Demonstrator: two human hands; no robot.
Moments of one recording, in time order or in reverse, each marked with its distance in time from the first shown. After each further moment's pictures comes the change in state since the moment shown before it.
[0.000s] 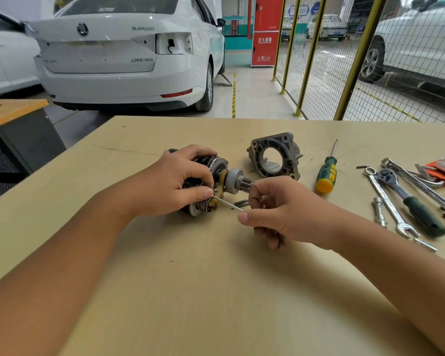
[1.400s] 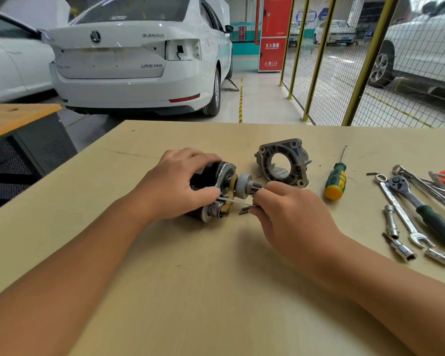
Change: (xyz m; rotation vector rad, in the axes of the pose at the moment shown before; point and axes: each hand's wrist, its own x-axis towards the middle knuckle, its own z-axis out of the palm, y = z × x) left_hand 0.004 -0.017 0.013 0.129 0.182 -0.188; right_hand 0.003 0.008 0.023 -0.958 0.503 -0.492
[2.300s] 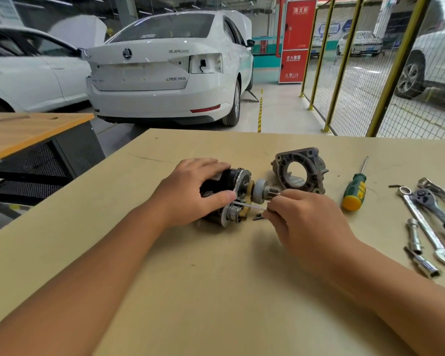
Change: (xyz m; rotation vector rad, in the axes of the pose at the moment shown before) left_hand -0.016 0.009 -0.004 -0.004 0.033 -0.106; right_hand 0.001 0.011 0.002 0.020 0.007 -0.033
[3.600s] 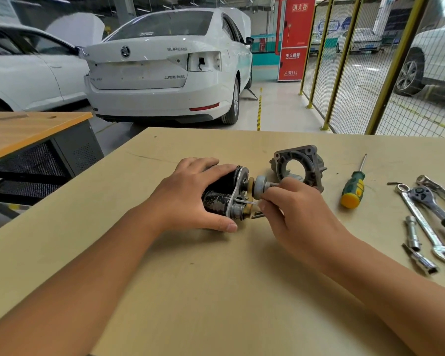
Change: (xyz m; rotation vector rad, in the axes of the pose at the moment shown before) left_hand -0.009 0.006 -0.002 0.154 -0.070 0.093; right_hand 0.006 -0.003 0.007 0.185 0.048 0.046
